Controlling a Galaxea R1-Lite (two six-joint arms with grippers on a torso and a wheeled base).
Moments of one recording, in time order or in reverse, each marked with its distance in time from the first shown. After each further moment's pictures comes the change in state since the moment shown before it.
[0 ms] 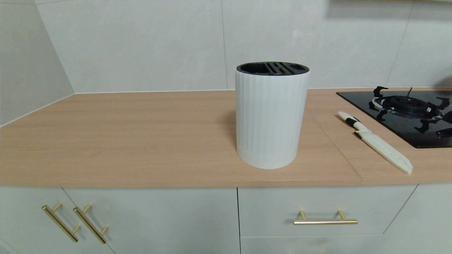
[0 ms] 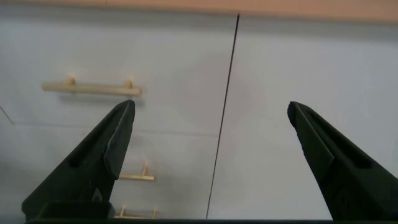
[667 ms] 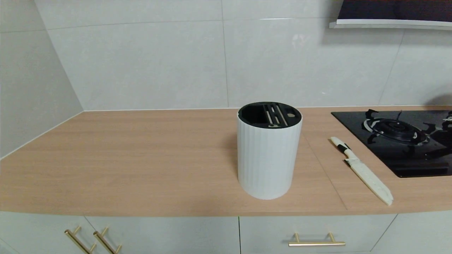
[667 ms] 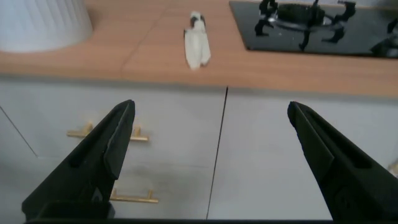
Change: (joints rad) left arm 0.000 0.000 0.000 0.000 0.000 0.000; right arm 0.000 0.000 0.000 0.000 0.000 0.000
